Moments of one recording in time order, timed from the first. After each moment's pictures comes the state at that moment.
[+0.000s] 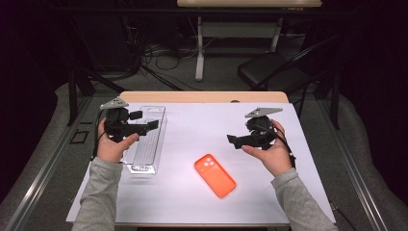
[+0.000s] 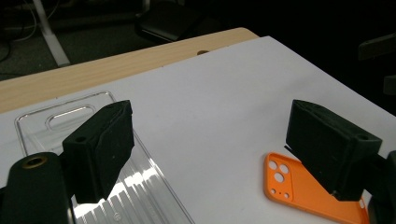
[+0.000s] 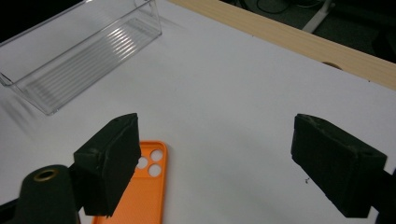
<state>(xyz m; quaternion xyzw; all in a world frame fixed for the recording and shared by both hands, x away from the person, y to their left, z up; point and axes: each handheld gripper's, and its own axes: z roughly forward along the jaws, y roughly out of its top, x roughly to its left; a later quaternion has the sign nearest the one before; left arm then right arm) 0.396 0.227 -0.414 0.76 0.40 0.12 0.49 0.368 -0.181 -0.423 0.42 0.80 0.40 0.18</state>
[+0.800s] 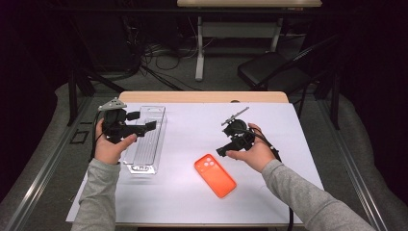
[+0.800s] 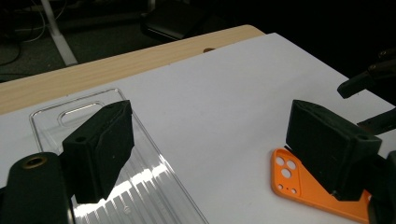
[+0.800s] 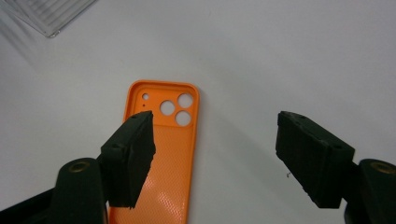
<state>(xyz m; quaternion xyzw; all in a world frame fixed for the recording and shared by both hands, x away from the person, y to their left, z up) 0.391 0.231 -0.414 0.76 0.40 0.13 0.49 0.382 -0.135 -0.444 0.41 0.87 0.26 0.08</state>
